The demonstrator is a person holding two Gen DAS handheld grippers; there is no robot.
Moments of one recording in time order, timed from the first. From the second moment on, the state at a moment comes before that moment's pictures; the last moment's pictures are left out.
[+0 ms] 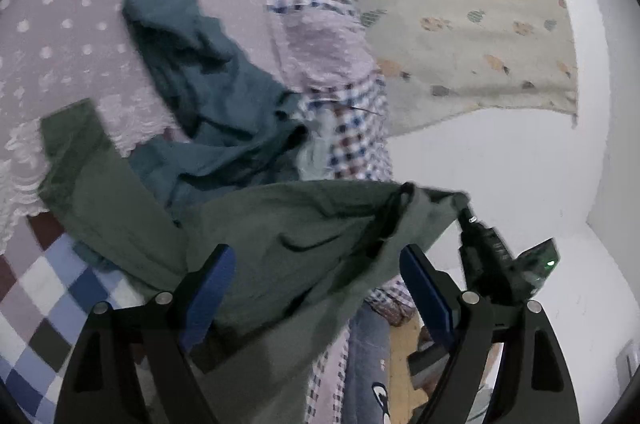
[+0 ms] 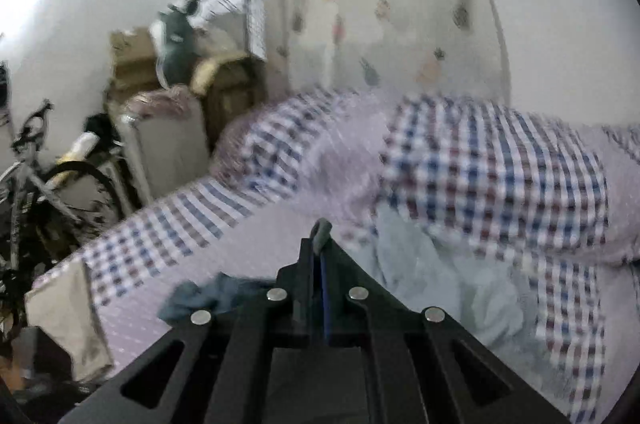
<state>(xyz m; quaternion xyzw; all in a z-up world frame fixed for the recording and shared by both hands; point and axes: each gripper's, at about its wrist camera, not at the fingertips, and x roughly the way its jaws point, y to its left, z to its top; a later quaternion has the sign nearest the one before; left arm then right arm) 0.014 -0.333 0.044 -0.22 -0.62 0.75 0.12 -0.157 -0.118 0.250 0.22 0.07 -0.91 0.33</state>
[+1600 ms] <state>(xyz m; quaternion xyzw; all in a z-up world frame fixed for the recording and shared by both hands) 0.138 -0.447 0.052 -0.21 -0.56 0.72 -0.34 -0.099 -0.086 0.061 0.44 0.19 -0.81 0.34</state>
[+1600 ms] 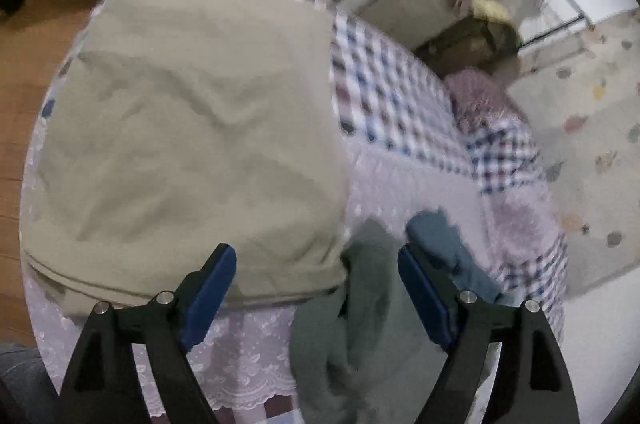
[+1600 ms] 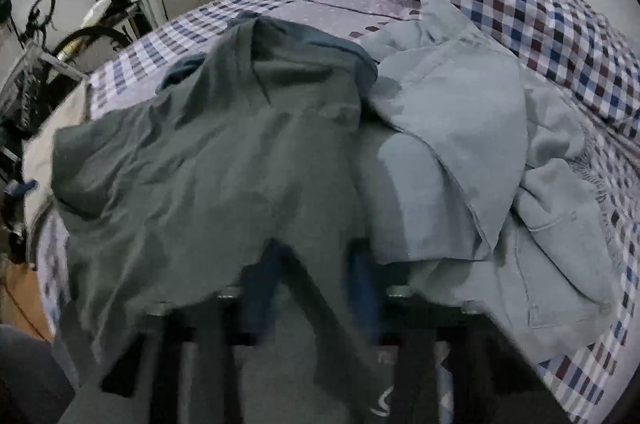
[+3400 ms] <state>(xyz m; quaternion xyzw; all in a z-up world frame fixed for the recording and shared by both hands) -0.007 -0.245 0.053 -0.43 -0.34 0.82 0.15 0.133 -0.051 0.106 0.24 0.37 -0.75 0.50</state>
